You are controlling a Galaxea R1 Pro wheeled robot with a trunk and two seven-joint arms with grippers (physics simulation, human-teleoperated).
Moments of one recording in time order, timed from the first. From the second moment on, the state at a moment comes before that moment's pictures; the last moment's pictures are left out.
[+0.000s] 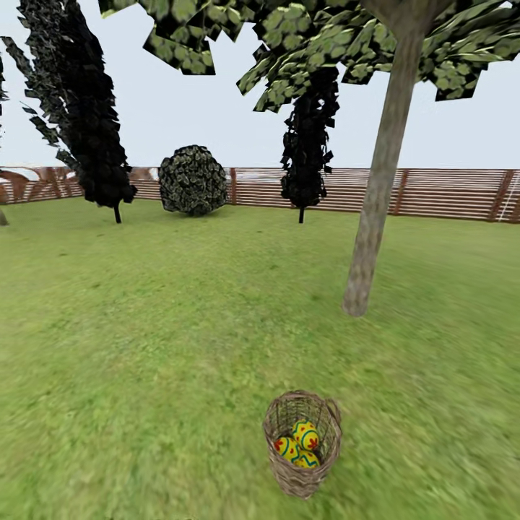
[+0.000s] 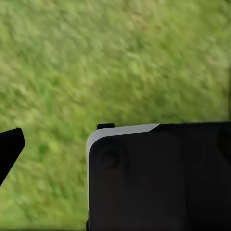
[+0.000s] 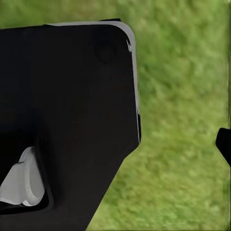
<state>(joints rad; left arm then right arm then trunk) -0.03 0.00 -0.02 -0.04 -0.01 -0.46 0.00 0.00 -0.02 -0.10 -0.04 0.00 -0.08 0.00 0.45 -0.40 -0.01</state>
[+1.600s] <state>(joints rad) -0.03 0.00 -0.02 -0.04 -0.01 -0.46 0.00 0.00 -0.02 -0.10 -0.04 0.00 -0.08 0.00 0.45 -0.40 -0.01</state>
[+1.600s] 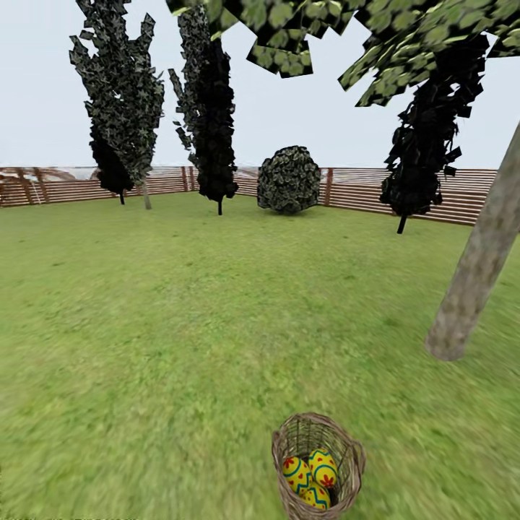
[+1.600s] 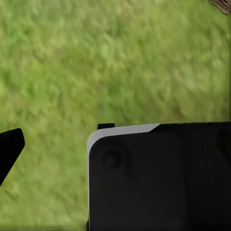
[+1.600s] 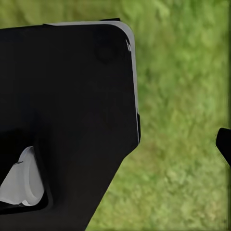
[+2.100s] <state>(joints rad) -0.03 0.00 -0.02 -0.04 -0.01 -0.46 0.00 0.00 -0.02 -0.10 -0.04 0.00 -0.08 0.00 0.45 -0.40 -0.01</state>
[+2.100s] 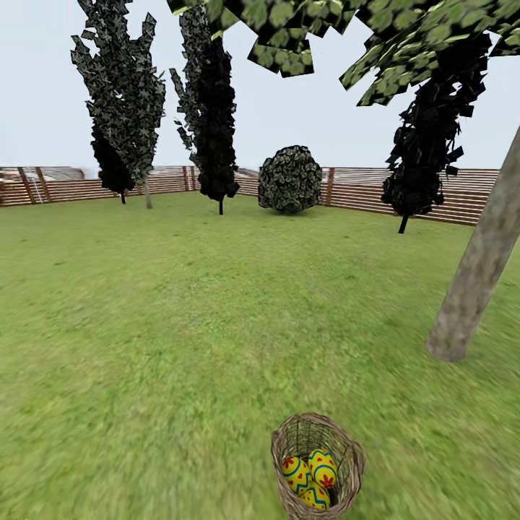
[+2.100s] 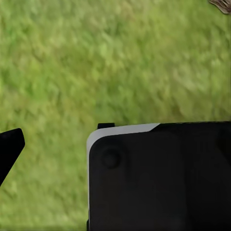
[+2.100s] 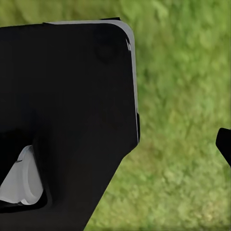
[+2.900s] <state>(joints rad) -0.03 0.00 -0.02 -0.04 -0.01 -0.47 0.00 0.00 -0.02 -0.10 -0.04 0.00 -0.08 0.00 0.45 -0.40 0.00</state>
